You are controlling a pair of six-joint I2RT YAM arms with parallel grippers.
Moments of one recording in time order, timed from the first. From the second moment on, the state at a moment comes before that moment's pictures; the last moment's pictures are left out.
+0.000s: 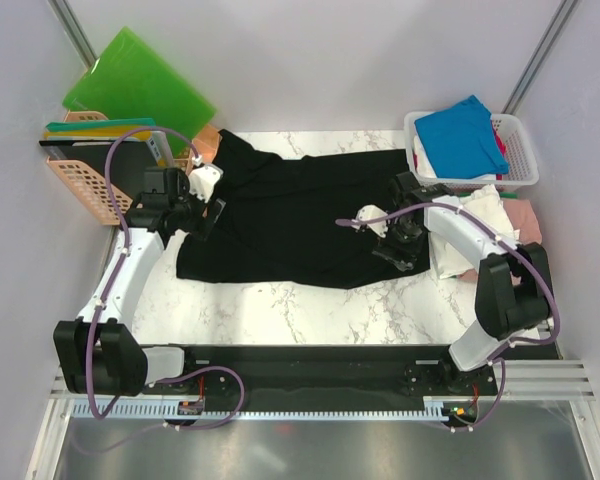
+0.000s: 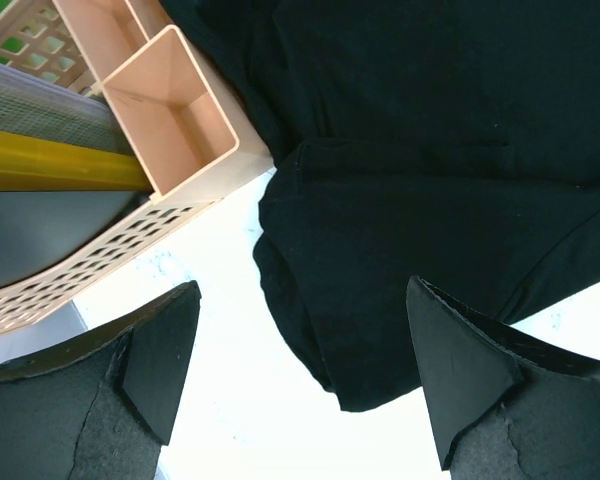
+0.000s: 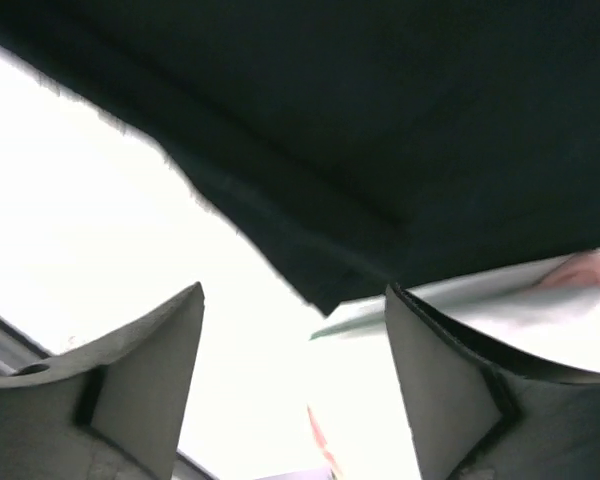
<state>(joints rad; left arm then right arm) -0.05 1.27 1.08 -0.57 0.13 0.53 0.32 1.66 1.25 -0.98 -0.12 -0.87</state>
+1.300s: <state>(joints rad) -0.08 1.32 0.99 -0.71 0.18 0.65 0.24 1.76 1.26 -0.87 -0.08 -0.88</state>
